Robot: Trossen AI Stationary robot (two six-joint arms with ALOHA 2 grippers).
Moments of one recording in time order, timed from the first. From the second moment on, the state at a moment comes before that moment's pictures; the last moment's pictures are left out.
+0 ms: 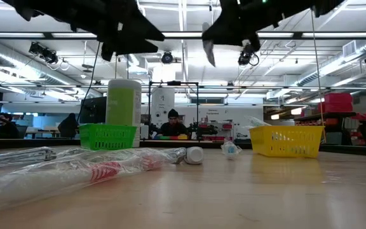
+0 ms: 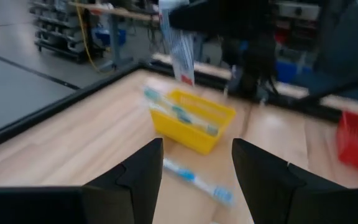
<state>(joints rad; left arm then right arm) -0.29 1.31 0.61 0.47 -0.70 -0.30 0.12 1.41 0.82 0.40 0.65 0.18</state>
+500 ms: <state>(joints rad) -0.13 1.61 0.63 0.90 -0.64 -0.14 0.05 1.41 0.77 0.48 0.54 0.20</state>
